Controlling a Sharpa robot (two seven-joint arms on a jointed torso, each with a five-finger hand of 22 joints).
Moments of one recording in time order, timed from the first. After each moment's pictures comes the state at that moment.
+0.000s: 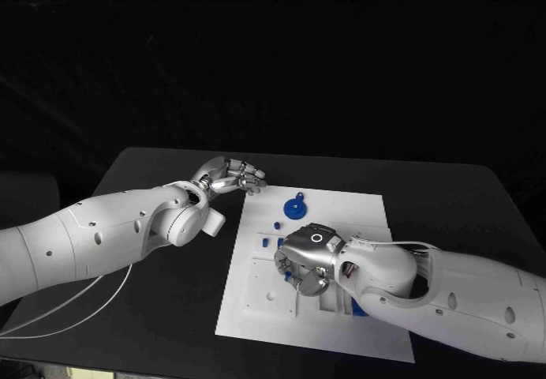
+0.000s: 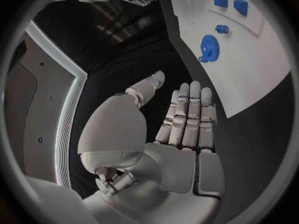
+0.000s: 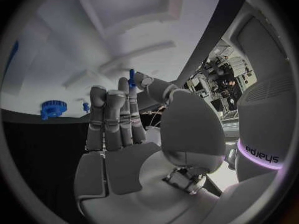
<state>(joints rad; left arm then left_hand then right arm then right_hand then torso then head) 1.29 -0.77 -0.12 1.33 -0.34 -0.28 0.28 1.16 -0.17 0.58 -0.23 0.06 0.83 0.19 0.27 0.50 1.15 0.14 0.07 0.12 0.90 0.13 0.51 0.36 0.05 0.67 0.02 0.62 1.19 1.18 -0.66 -0.14 1.67 -1.90 -0.18 -0.14 1.19 -0.26 0.88 -0.16 0.05 1.07 0.08 0.42 0.47 1.33 0.03 0.18 0.30 1.33 -0.08 0.88 1.08 0.24 0.99 0.01 1.19 0.77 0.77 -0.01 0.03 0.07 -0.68</state>
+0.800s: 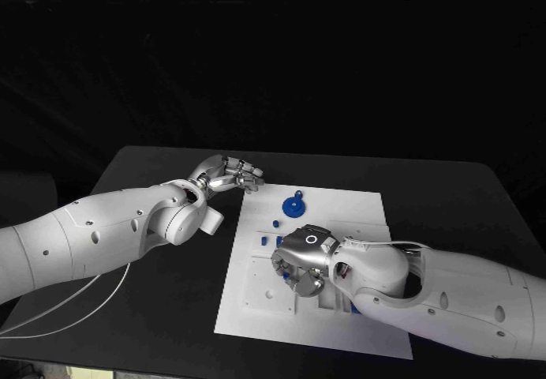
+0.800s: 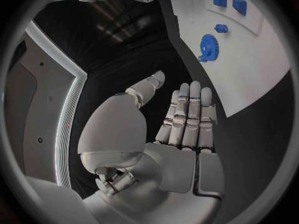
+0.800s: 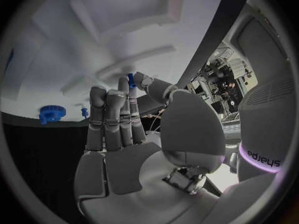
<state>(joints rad) 1.29 -0.77 -0.12 1.33 -0.34 -0.28 0.28 1.16 -0.17 0.58 -0.23 0.06 0.83 0.18 0.27 0.50 1.15 0.14 0.07 0.12 0.90 0.13 0.51 0.36 0.05 0.67 0.02 0.61 1.20 1.17 -0.64 -0.15 1.66 -1.92 -0.15 -0.16 1.19 -0.26 0.87 -0.16 0.05 1.07 0.08 0.41 0.48 1.33 0.02 0.18 0.30 1.33 -0.08 0.88 1.08 0.24 0.99 0.01 1.19 0.77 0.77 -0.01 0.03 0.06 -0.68</state>
